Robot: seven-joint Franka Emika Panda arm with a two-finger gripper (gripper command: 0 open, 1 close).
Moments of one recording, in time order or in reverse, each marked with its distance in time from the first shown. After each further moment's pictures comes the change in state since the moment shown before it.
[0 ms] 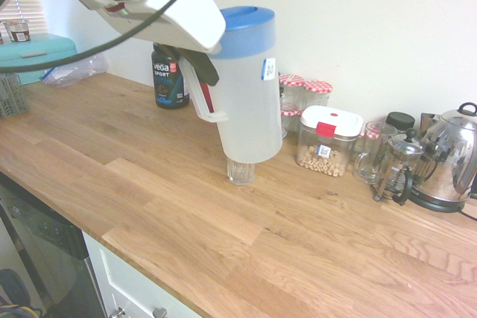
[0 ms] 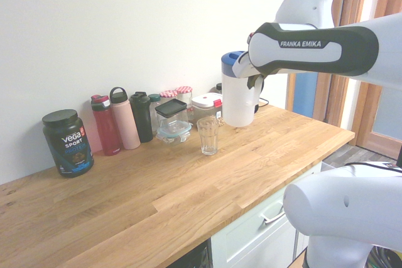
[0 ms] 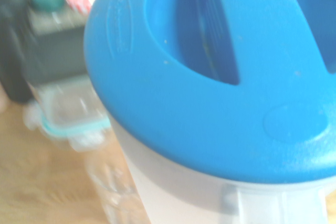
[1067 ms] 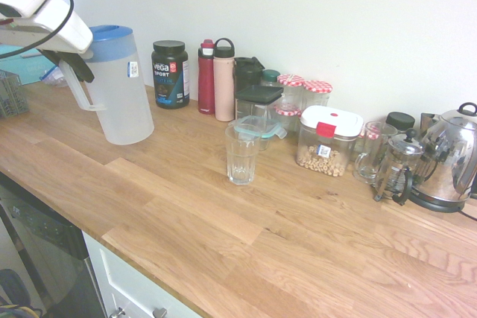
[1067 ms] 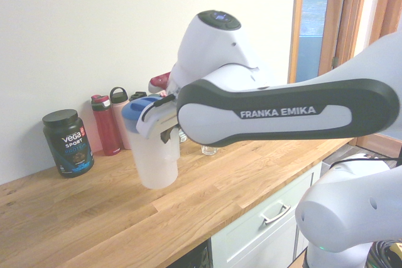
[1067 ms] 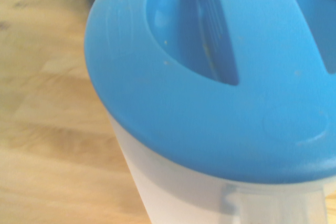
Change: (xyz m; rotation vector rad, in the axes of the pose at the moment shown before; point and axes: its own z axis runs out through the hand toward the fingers) arm -0.230 -0.129 0.002 0.107 -0.276 -0.308
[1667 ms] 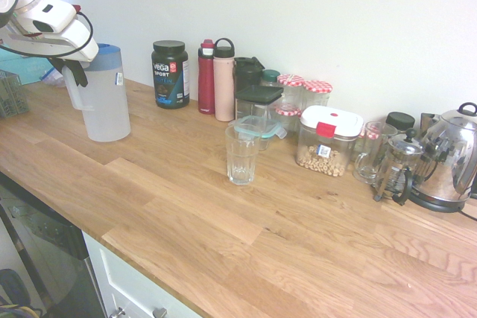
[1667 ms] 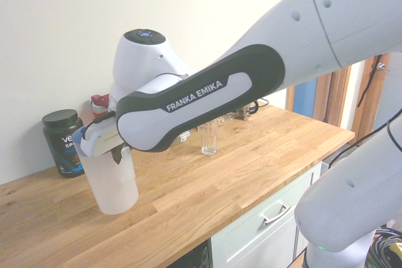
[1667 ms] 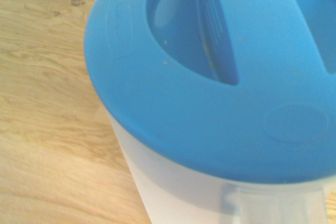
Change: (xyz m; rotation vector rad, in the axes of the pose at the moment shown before) arm -0.012 -0.107 0.073 -0.013 -0.117 -0.053
